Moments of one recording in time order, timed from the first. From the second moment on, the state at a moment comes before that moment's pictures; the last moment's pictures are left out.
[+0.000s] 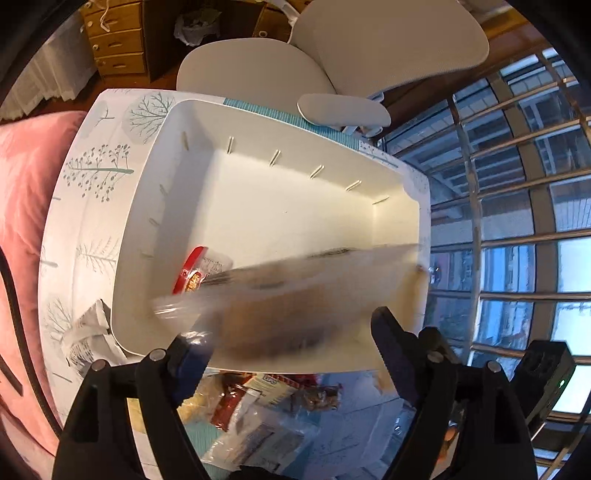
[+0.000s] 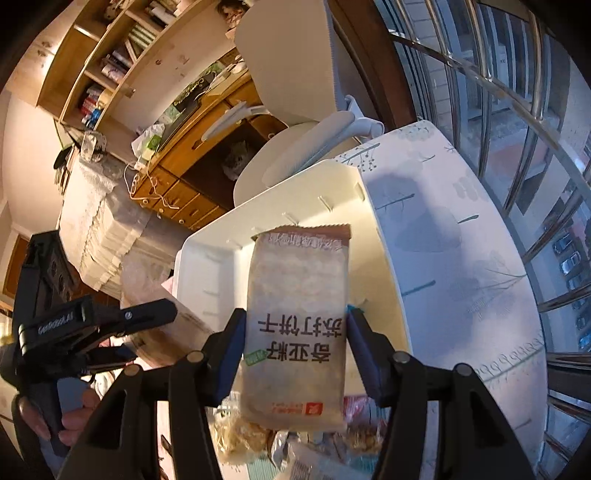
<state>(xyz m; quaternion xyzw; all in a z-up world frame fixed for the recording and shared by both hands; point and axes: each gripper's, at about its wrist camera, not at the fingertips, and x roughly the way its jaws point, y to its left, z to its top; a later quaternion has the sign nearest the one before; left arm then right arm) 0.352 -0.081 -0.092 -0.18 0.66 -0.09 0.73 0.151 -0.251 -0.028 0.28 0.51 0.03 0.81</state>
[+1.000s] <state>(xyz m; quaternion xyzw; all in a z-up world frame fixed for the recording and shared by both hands) 0.256 -0.018 -0.079 -0.17 0.65 -0.10 0.73 0.099 -0.213 -0.009 0.25 0.52 0.02 0.82</state>
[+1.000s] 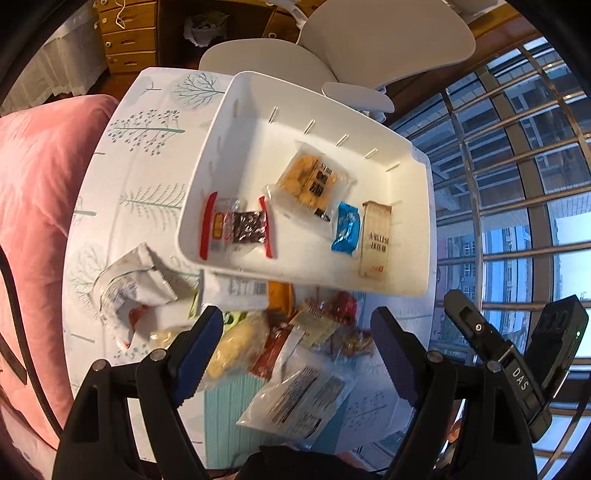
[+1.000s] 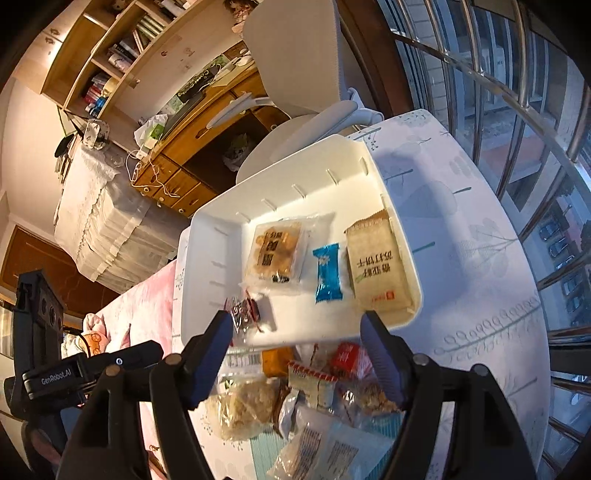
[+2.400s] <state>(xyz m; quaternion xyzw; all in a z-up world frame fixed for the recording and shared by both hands) 0.150 0.035 -0.101 -0.05 0.63 -0.30 0.71 -0.093 -0.080 -0.042 0.20 0.51 -0.19 0.82</state>
